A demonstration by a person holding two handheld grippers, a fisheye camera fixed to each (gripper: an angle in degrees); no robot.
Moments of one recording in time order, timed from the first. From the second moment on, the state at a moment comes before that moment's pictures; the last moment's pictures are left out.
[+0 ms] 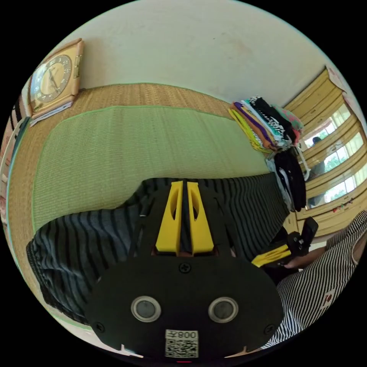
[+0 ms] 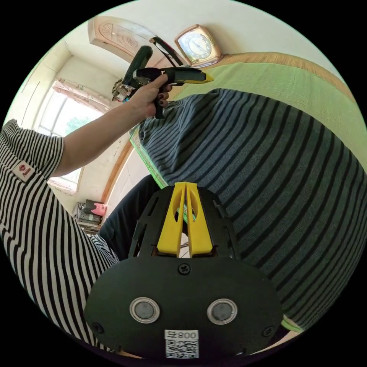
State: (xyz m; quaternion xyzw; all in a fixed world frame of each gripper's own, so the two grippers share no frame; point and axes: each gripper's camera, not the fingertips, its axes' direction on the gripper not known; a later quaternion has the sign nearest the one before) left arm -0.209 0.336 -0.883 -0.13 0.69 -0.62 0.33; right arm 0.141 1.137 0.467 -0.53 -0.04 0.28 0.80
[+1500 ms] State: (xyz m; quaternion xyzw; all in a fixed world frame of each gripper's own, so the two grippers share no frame) left arm -0.691 -0.348 -0.793 0.13 0.87 -0.28 0.38; right arm 0.274 1.209 -0.118 -0.32 0.34 0.53 0.71
